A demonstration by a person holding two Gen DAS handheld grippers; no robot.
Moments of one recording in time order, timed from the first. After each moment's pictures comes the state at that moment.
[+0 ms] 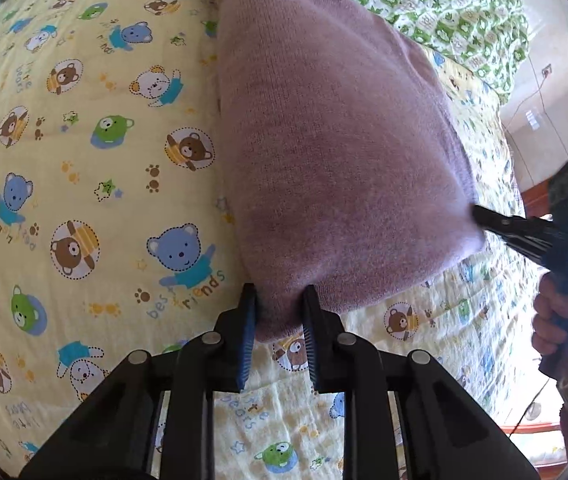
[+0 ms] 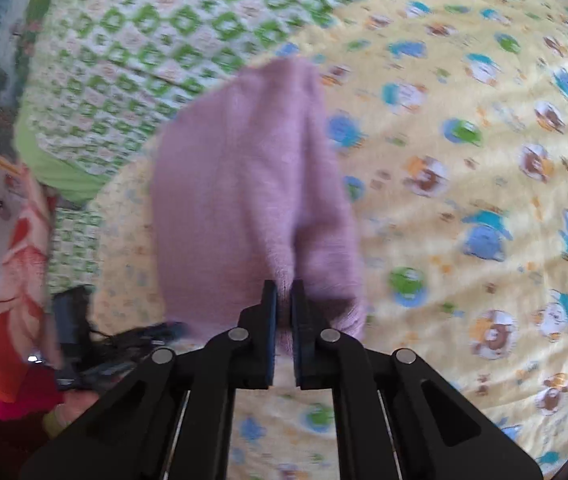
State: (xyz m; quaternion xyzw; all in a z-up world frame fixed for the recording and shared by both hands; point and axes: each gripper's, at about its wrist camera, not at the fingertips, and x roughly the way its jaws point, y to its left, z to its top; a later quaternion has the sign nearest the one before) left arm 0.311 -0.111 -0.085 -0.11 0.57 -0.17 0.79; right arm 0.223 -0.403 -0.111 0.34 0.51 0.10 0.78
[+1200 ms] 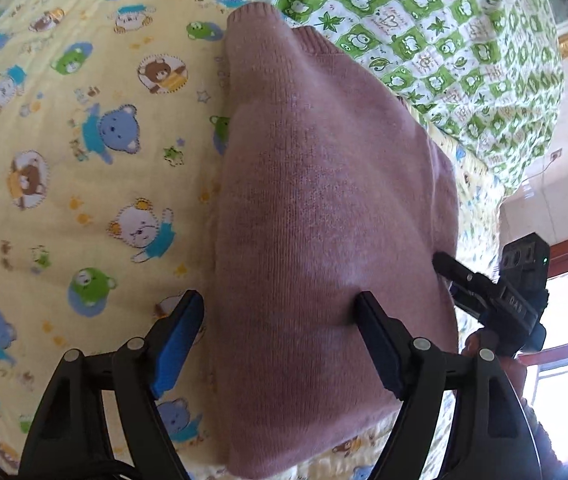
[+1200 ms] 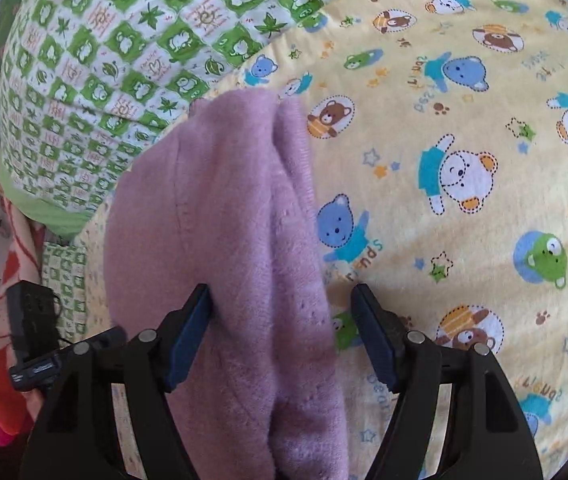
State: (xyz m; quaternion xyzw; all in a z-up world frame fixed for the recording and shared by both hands) left arm 0.420 -0.097 -0.074 -0.23 0.56 -0.15 0.78; right arm 0.320 -0.410 -0.133 0.36 0.48 0.13 0.78
